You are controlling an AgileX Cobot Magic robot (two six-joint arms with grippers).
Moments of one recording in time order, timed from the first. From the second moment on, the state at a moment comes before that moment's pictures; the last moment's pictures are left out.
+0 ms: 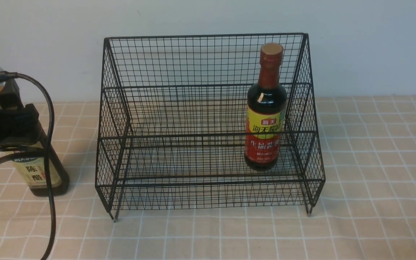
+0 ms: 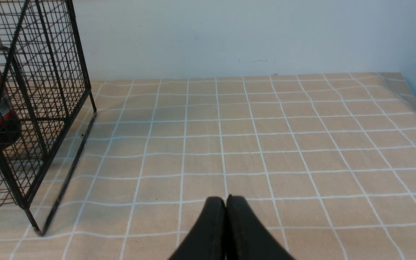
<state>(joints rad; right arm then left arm) -0.04 -0.01 0.02 -0.09 0.37 0.13 -0.08 1.30 -0.47 -0.49 -0.85 0.25</state>
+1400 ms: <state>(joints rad) -0.04 -0.01 0.02 -0.09 0.37 0.13 -0.08 1.55 -0.53 -0.51 -0.98 0.33</state>
